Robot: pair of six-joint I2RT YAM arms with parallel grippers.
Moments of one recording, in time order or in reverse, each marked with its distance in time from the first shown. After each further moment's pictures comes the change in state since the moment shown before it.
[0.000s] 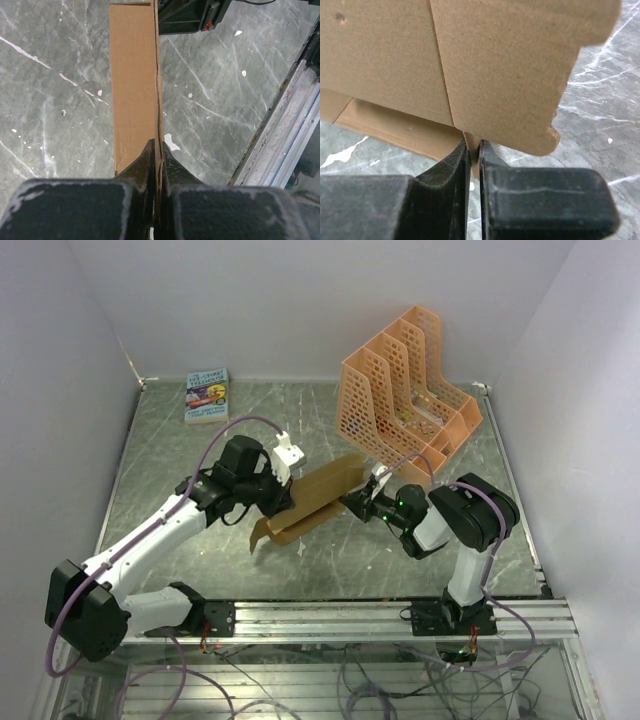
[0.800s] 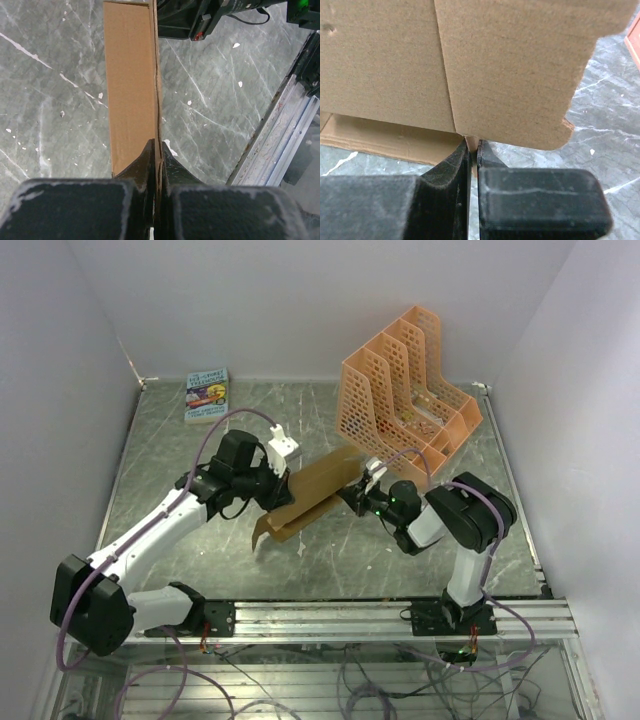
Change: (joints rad) left arm 0.056 0.037 0.008 0.032 0.059 -0.048; right arm 0.039 0.010 0.063 -0.060 0.138 -0.010
